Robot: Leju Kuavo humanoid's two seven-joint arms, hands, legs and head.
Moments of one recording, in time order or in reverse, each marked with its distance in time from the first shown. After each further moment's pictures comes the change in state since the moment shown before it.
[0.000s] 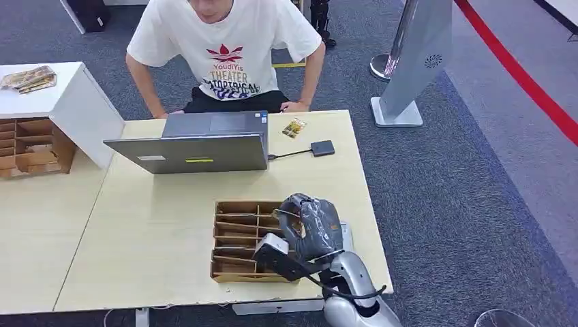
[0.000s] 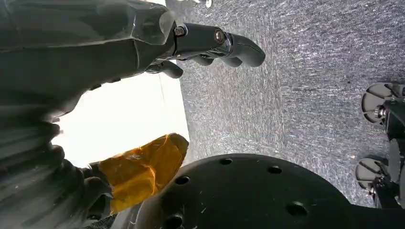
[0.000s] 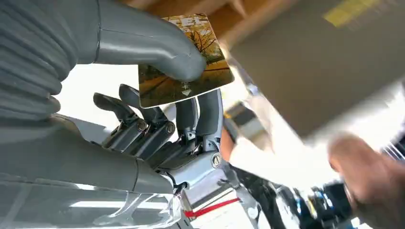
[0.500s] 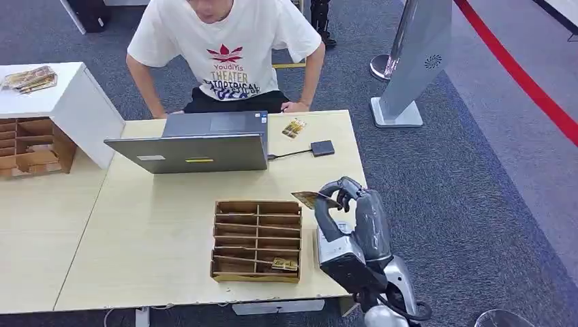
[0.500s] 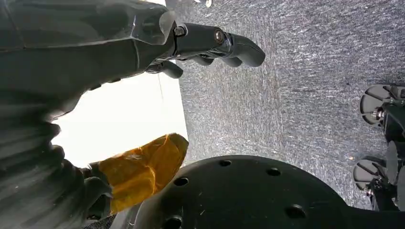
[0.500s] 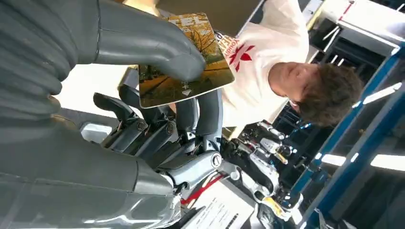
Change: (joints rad) left arm 0.001 0.000 0.000 0.000 0.008 0.009 -0.004; right arm 0.116 -0.070 -0.107 -0.347 -0.202 -0.008 -0.115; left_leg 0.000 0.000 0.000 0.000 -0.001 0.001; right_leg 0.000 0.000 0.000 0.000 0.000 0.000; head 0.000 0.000
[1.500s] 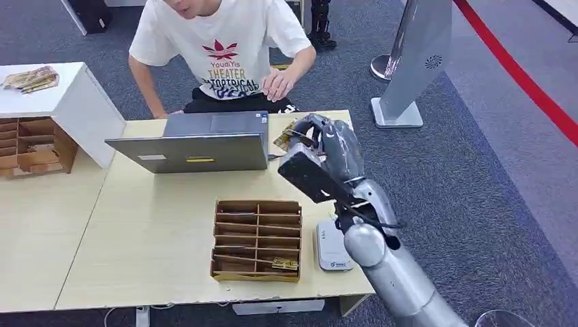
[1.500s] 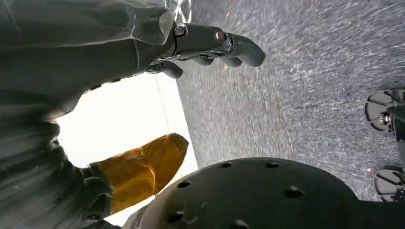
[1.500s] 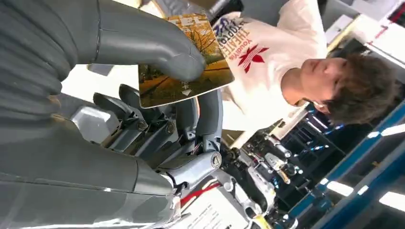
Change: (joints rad) left arm -0.036 0.000 -0.035 0.000 -0.175 -0.042 0.051; right arm -0.445 0.104 -0.005 0.344 0.020 0.186 0.167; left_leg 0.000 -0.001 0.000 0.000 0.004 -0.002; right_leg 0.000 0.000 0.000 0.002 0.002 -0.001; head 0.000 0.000
